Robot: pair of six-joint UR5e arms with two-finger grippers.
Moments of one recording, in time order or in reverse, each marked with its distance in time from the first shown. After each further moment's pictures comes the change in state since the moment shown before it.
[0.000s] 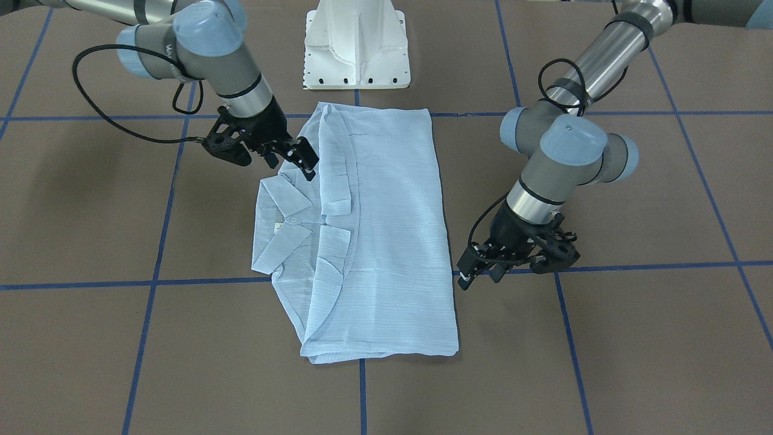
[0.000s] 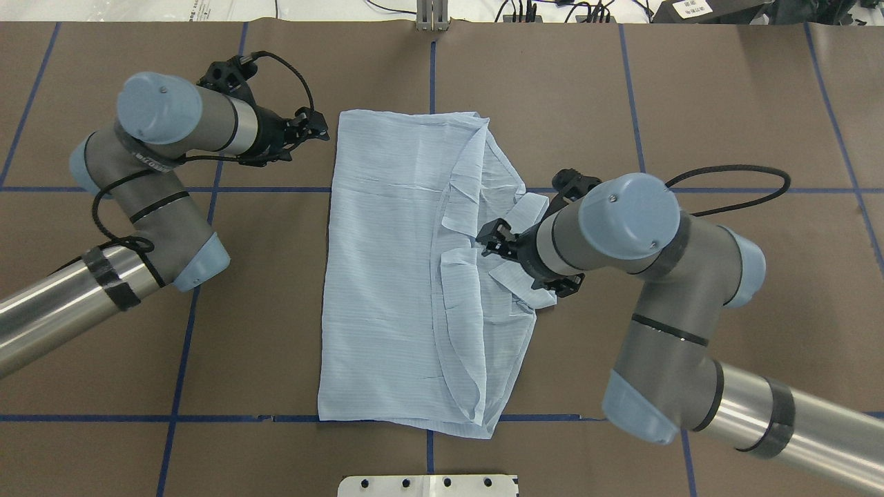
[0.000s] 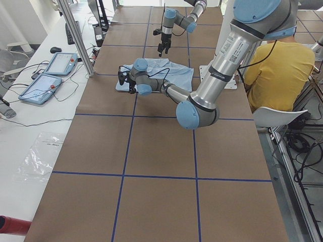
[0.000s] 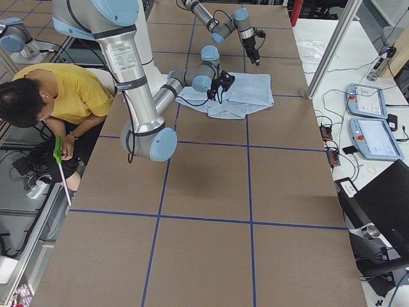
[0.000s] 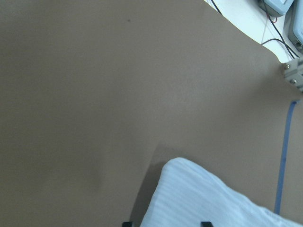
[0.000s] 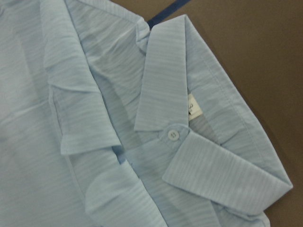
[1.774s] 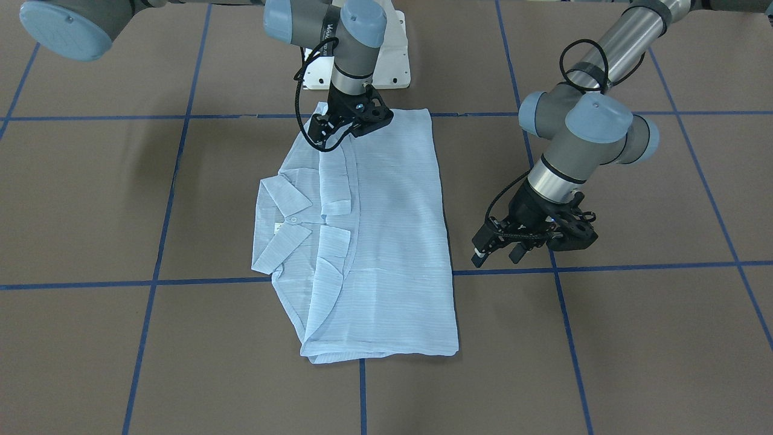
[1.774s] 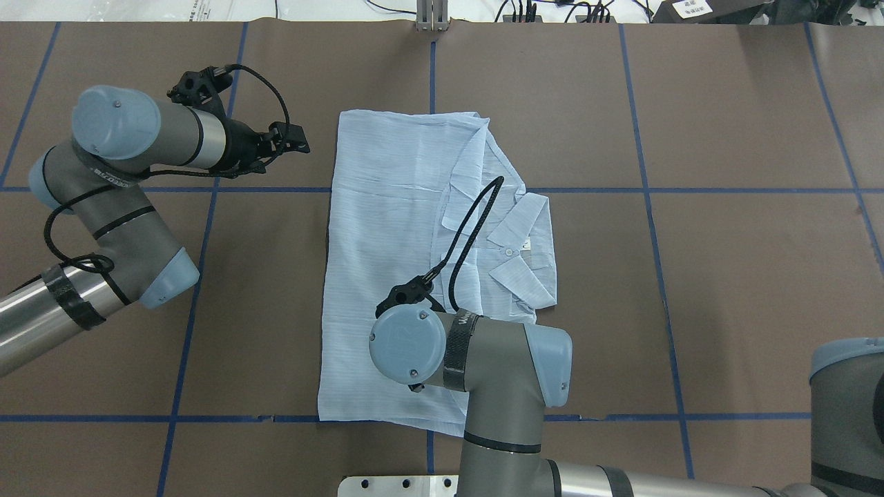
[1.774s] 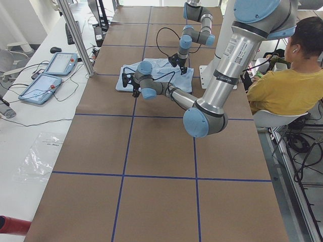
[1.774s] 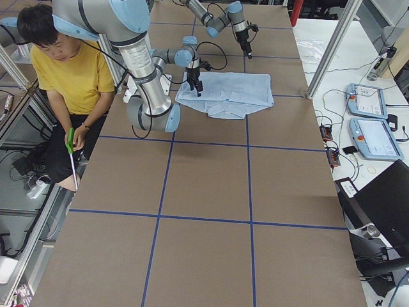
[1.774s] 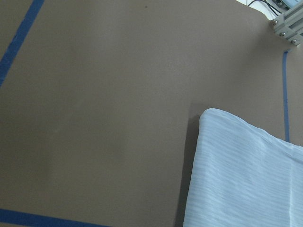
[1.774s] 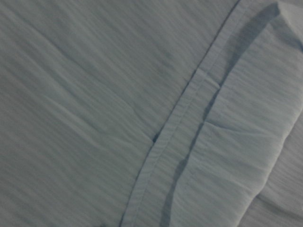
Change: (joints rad) left arm -0.004 0.064 -0.070 0.001 -0.013 0.037; right arm -0.236 0.294 -0.198 -0.493 -0.206 -0.960
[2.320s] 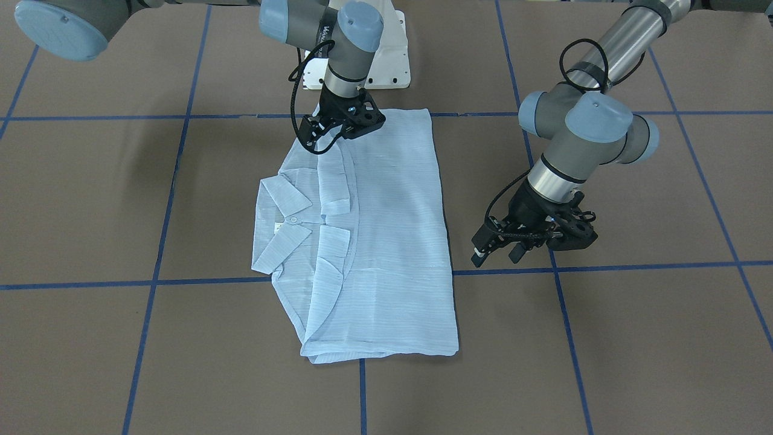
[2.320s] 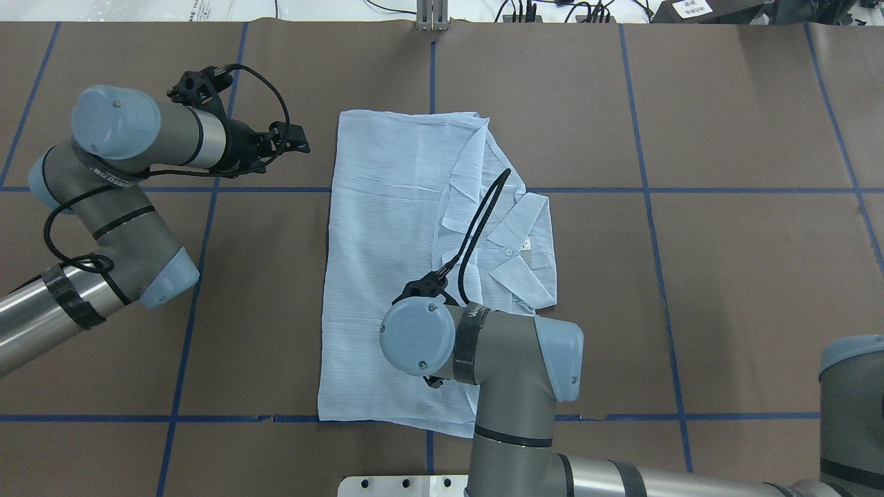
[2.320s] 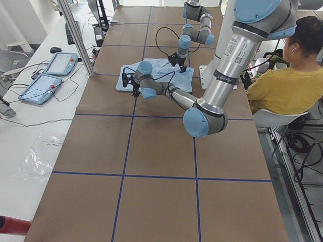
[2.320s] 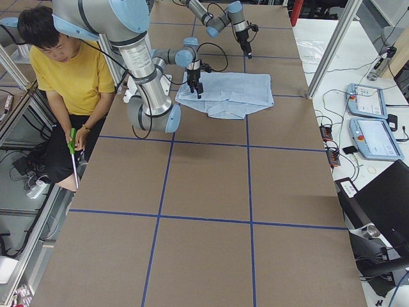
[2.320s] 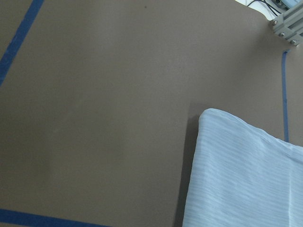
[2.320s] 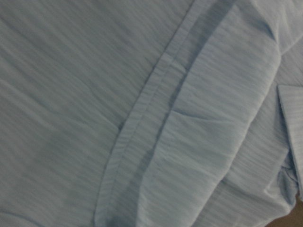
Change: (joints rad) left arm 0.000 0.000 -0.002 0.000 -0.001 0.000; right arm 0.017 -0.031 0.048 -0.084 0.003 -0.029
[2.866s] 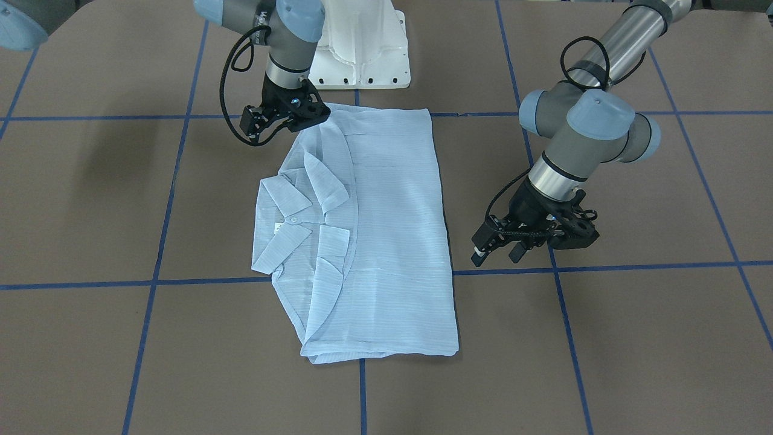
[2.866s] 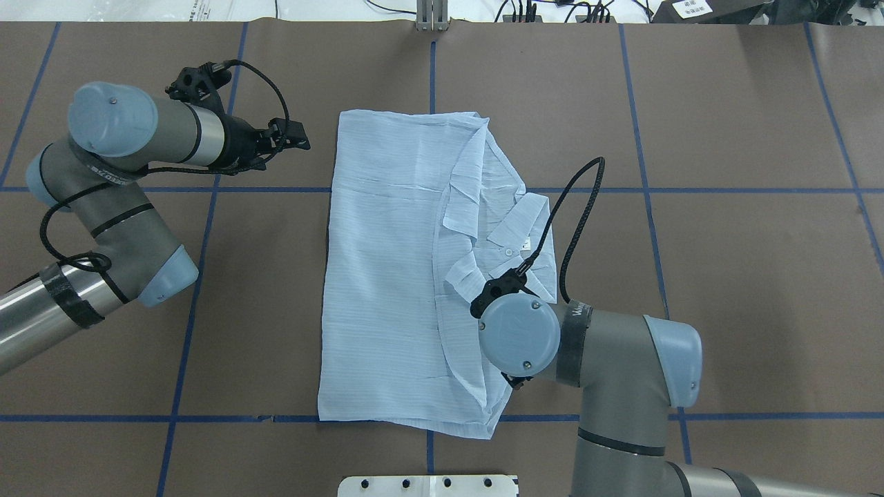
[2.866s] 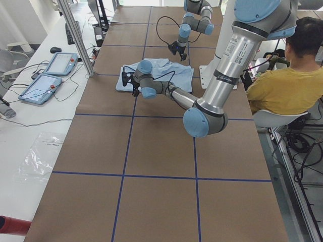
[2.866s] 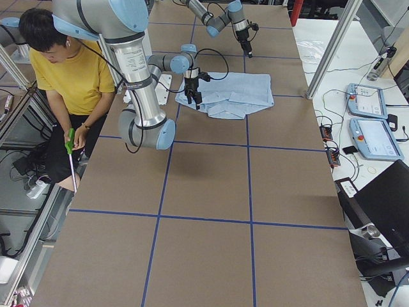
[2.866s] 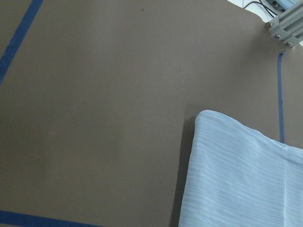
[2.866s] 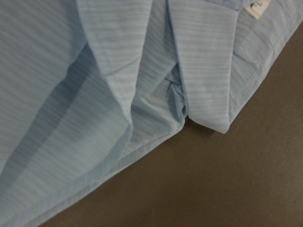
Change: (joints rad) left arm -0.005 0.000 -0.014 0.000 0.000 0.000; right arm 0.032 -0.214 0.249 -0.101 0.000 -0.064
